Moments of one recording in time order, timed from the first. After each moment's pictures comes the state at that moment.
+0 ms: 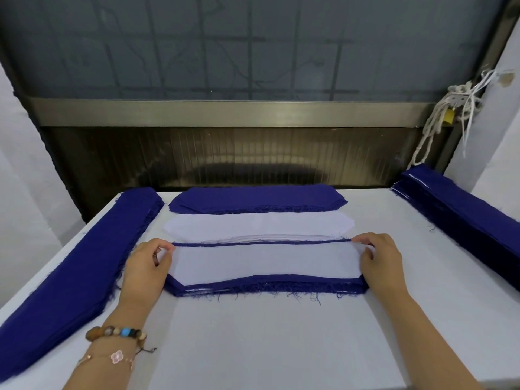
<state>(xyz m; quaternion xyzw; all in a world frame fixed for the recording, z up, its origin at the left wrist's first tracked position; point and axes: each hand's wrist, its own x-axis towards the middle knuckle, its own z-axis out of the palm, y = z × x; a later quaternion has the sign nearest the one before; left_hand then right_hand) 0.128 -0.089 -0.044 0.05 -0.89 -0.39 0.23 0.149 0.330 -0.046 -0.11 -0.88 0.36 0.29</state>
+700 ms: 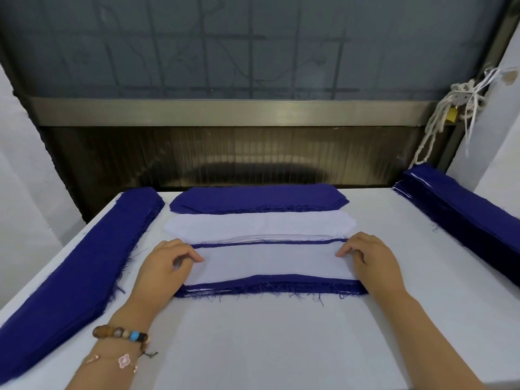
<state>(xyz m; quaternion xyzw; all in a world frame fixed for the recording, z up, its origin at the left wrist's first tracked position) 0.129 -0.079 -0.042 -0.13 -0.89 -0.39 0.19 0.153 0.318 -0.041 0.02 -0.92 0.27 0.29</state>
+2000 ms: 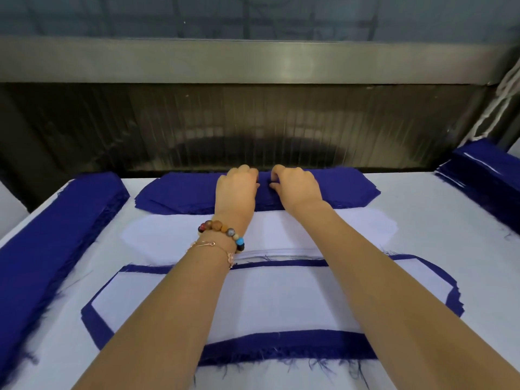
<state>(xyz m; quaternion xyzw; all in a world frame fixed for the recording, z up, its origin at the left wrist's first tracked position) -0.076 0.077 -0.024 -0.11 -0.97 -0.06 0.23 -0.071 0.203 -0.012 0.03 -0.98 0.10 0.16</state>
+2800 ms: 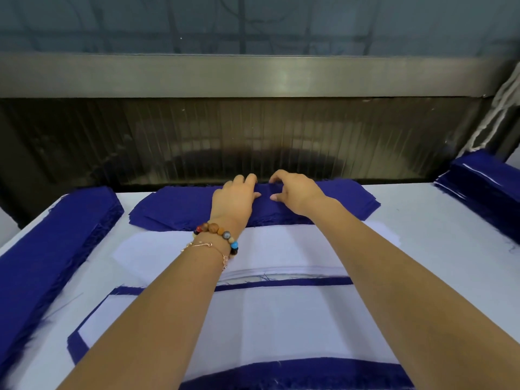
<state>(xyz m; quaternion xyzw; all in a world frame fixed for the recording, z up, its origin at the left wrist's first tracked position) -0.104 0.073 -0.030 -0.13 -0.97 -0.06 0.19 -0.089 0.220 0.002 0.06 -0.98 0.18 0.05</state>
